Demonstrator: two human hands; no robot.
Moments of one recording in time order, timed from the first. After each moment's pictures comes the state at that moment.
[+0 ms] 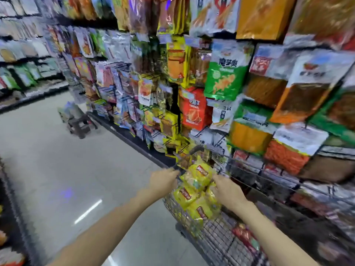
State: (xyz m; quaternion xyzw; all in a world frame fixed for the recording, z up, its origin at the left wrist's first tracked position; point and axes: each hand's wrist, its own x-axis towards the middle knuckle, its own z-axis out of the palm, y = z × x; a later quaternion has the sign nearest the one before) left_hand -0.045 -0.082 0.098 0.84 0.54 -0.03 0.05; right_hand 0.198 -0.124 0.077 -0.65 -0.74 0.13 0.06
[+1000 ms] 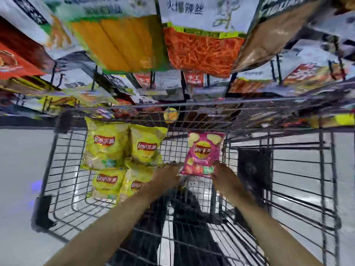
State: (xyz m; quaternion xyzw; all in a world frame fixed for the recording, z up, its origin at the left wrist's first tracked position) left_hand 0.262 -0.030 -0.194 0.87 0.26 -0.34 0.23; right_hand 0.418 -0.198 -0.226 -0.85 -0.33 0.41 0.09
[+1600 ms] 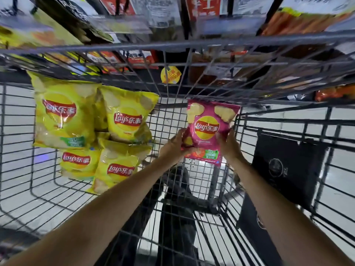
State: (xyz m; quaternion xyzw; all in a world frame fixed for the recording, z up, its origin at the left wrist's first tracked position) left_hand 0.291 -0.050 -0.357 0.73 0.44 -0.25 0.47; right_hand 0.455 -0.172 -0.359 -0.82 -0.09 0.49 0.27
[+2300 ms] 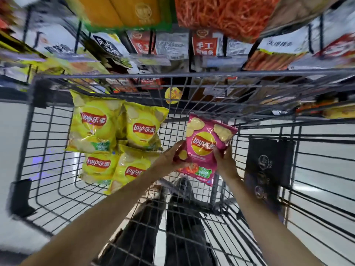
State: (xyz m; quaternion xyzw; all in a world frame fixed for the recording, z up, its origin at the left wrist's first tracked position) left_hand 0.238 -0.033 -0.283 0.69 0.38 -0.20 0.58; right_hand 0.406 -0.184 -0.283 -0.82 -0.06 0.47 0.32
